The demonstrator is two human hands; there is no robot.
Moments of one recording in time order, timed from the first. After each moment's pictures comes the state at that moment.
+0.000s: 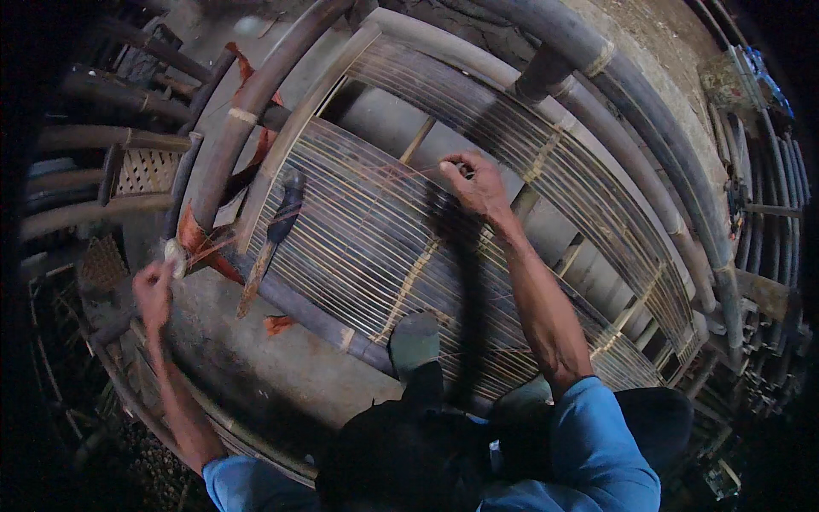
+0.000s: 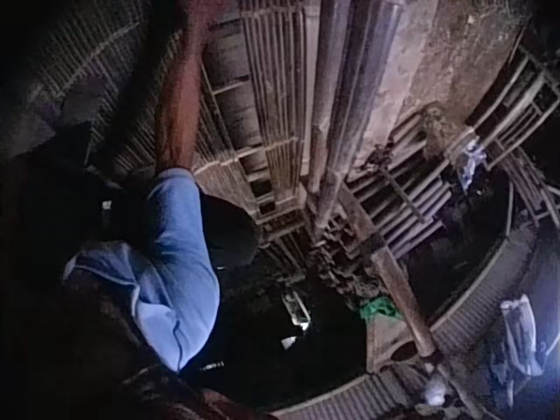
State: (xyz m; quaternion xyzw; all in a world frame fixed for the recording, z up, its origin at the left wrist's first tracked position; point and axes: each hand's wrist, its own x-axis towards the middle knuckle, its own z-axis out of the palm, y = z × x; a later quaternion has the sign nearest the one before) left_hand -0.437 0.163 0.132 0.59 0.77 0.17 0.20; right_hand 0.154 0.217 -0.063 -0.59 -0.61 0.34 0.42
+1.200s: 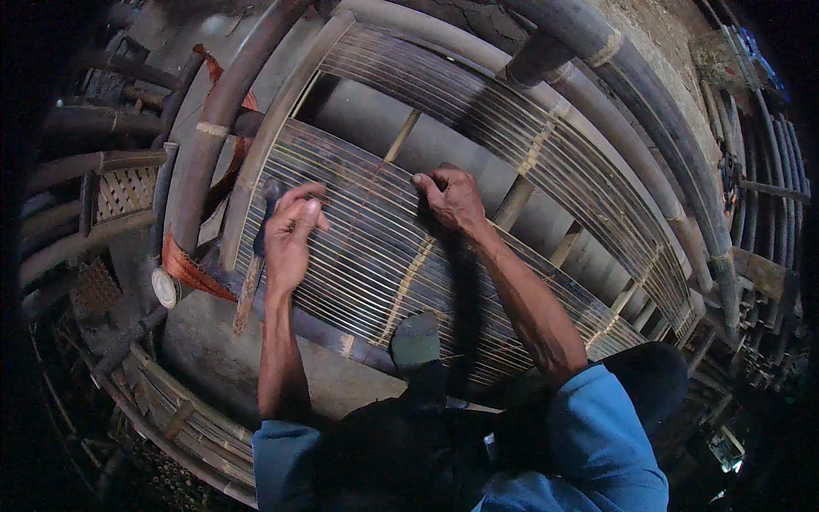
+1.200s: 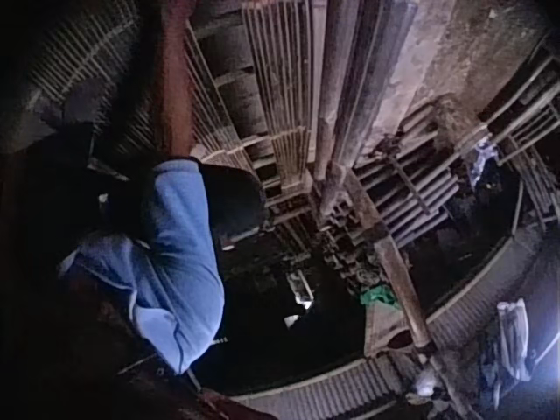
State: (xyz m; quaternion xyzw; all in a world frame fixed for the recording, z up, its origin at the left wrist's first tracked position) left_hand -0.155 0.209 0.023 0.66 0.59 0.26 0.39; right_hand 0.128 0.199 -0.059 -0.68 -0.57 0.36 0.29
